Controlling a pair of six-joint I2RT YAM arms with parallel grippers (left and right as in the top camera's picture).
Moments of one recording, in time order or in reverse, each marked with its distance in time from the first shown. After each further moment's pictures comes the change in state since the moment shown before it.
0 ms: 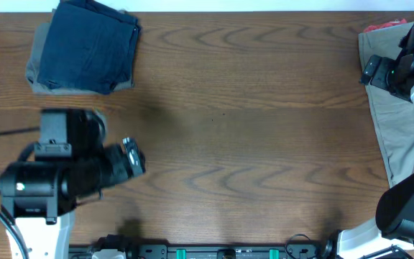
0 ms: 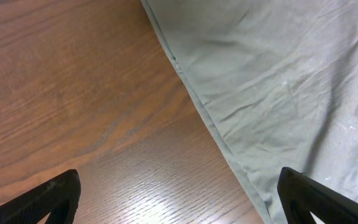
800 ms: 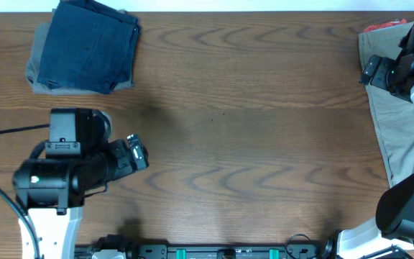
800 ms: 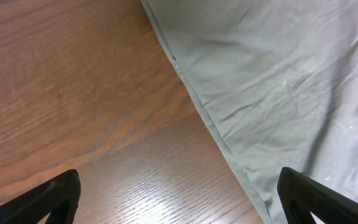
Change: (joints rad) left arm -0.001 -0.019 -0.151 0.222 0.000 0.005; right arm 0.000 0.000 0.000 0.000 0.000 0.000
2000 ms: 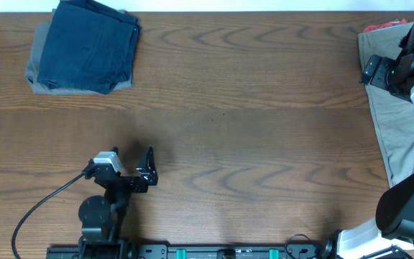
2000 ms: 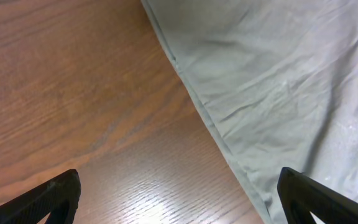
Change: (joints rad) left arm 0.000 -0.959 -1.121 1.173 -0.039 0.034; right arm 0.000 0.000 0.000 0.000 0.000 0.000
